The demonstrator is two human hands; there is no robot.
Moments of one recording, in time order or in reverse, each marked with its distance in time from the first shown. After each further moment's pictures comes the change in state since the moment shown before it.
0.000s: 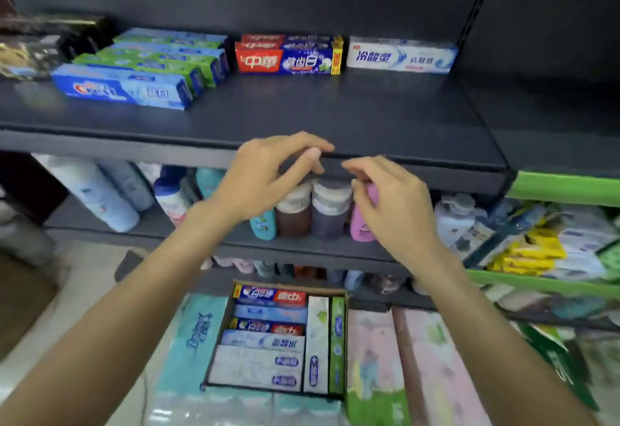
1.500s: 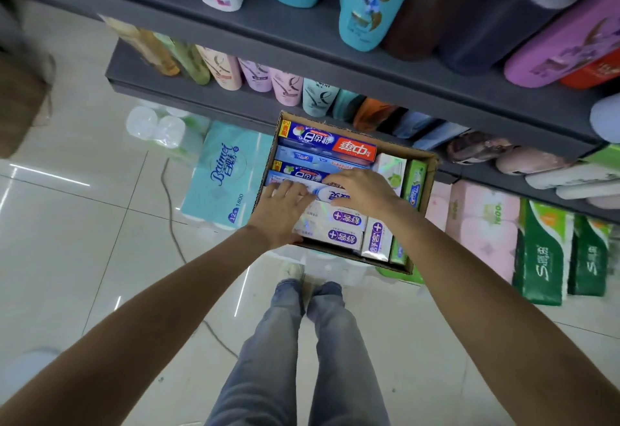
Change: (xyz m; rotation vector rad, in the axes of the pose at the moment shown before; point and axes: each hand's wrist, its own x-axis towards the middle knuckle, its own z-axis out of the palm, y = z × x) left_hand -0.354 -0.175 0.190 0.360 -0.924 -0.451; right_hand -0.211 0.040 0.323 -0.079 -1.250 -0.012
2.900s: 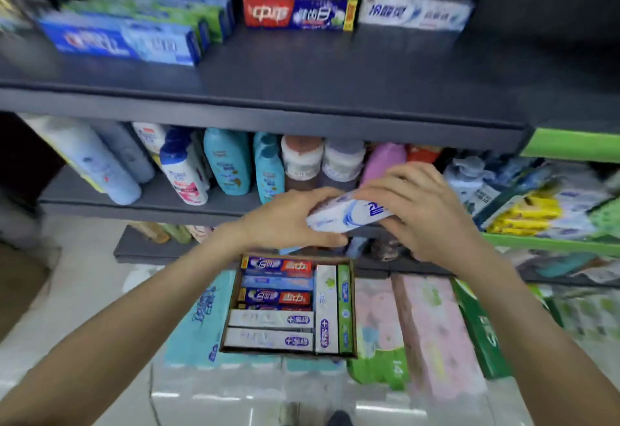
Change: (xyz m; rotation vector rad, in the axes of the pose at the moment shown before) left_hand -0.039 0.117 -0.332 -0.383 0.262 0.311; right_hand -0.261 -0.012 -0.256 -0.391 1.028 -0.213
